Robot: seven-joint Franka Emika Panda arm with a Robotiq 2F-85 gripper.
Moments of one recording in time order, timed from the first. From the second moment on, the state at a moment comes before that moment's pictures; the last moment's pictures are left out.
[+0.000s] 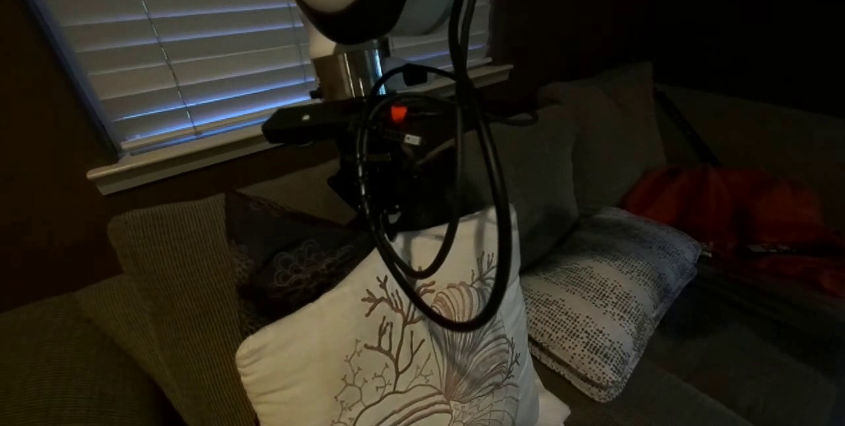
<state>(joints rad) 0.39 0.83 0.10 -1.17 0.01 1.85 1.39</state>
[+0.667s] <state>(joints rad) 0.39 0.98 0.10 -0.93 0.01 1.68 1.28</state>
